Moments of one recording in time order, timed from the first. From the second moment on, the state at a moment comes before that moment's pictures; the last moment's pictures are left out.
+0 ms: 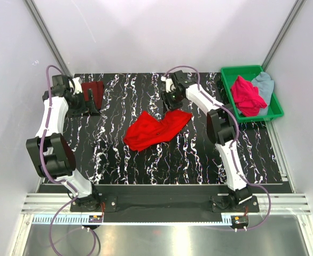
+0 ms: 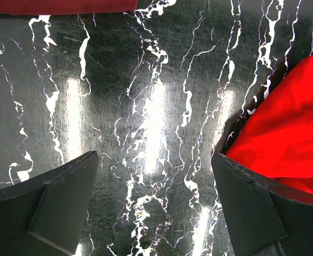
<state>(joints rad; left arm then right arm) 0.23 1.65 1.45 -0.84 0.27 -0.03 0.43 2.45 2.17 -0.81 -0.33 0.01</state>
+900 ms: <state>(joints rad) 0.23 1.64 1.43 -0.84 0.28 -0.03 0.48 2.55 2.32 -0.76 -0.07 -0.05</state>
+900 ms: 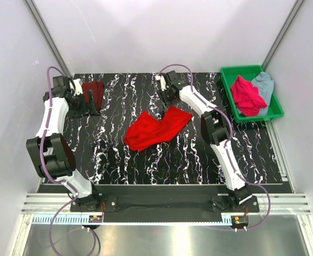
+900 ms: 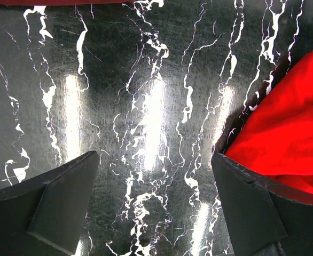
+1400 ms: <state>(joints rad) 0.23 1.64 1.43 -0.84 0.28 -0.03 0.41 2.55 2.30 -0.73 -0.06 -0.08</state>
